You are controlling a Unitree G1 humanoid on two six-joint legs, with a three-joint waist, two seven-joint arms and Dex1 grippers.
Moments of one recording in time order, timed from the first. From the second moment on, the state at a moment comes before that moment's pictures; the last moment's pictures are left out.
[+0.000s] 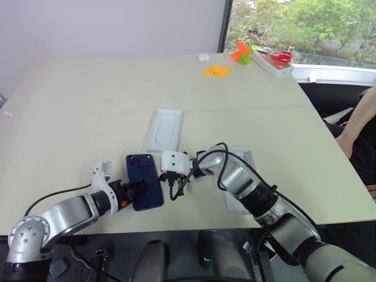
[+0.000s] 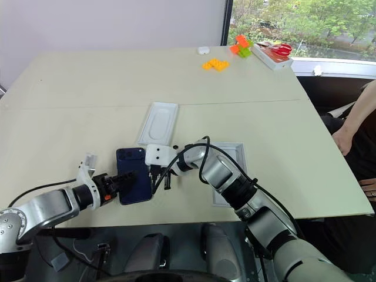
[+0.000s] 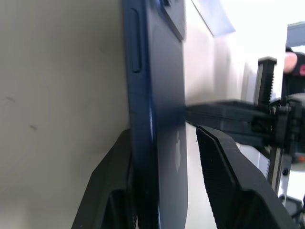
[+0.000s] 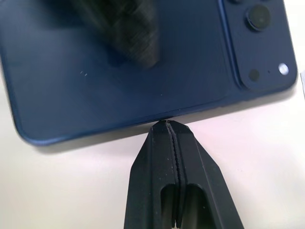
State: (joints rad) left arm 0.07 0.63 0.25 -0.31 -1.97 1.02 0.48; right arm -0.70 -0.22 0.60 0.13 -0.10 0.49 1.03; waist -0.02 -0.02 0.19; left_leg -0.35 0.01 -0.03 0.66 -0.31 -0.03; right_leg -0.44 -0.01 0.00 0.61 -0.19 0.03
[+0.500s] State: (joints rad) left arm 0.09 0.64 0.26 -0.32 -1.98 1.02 0.44; right arm -0.70 -0.22 0.60 0.13 -0.10 0.48 1.01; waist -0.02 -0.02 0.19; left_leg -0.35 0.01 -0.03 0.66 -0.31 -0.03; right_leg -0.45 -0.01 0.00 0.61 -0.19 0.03
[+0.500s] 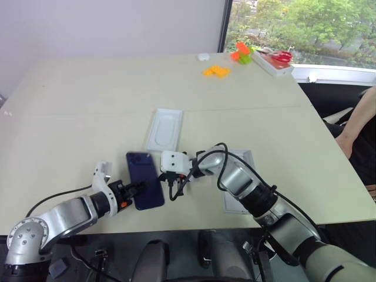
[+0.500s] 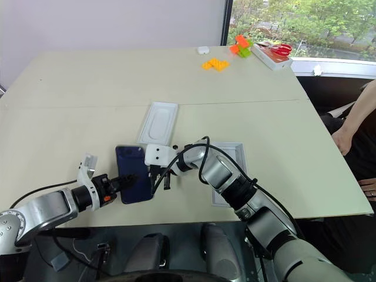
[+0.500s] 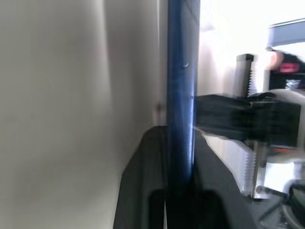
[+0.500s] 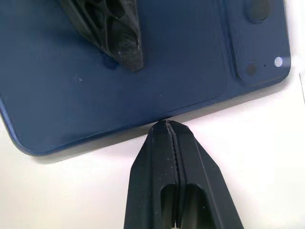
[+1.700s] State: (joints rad) left arm 0.06 0.62 0.48 -0.28 -1.96 0.98 0.35; right arm -0.80 -0.25 0.51 0.17 -0.14 0.46 0.88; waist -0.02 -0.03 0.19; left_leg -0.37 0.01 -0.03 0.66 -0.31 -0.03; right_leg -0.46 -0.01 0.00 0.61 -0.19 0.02
